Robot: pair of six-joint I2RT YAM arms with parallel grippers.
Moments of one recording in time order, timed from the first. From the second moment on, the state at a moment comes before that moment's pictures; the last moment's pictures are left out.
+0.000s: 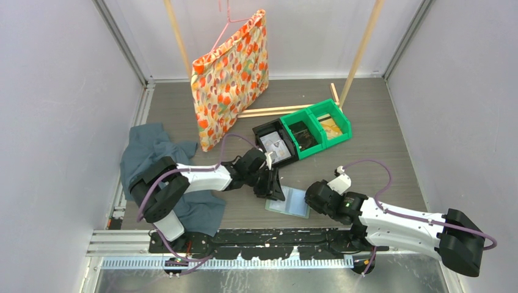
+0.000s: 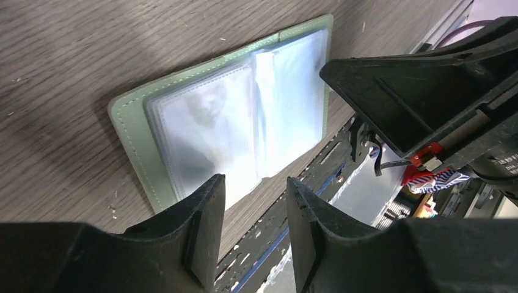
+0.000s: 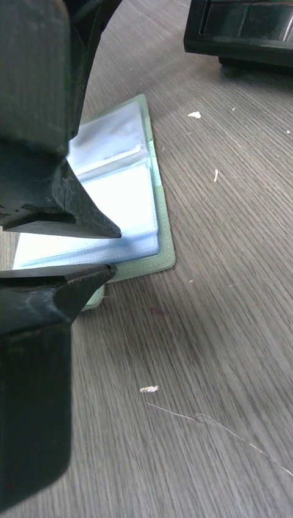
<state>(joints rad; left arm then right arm) -0.90 1.65 0.78 0.05 0.45 -0.86 1.02 0.88 0.31 -0.49 0.48 1.53</state>
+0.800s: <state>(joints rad) -0.93 1.72 0.80 0.11 0.49 -0.89 1.02 0.89 0.31 -0.49 0.48 1.52</state>
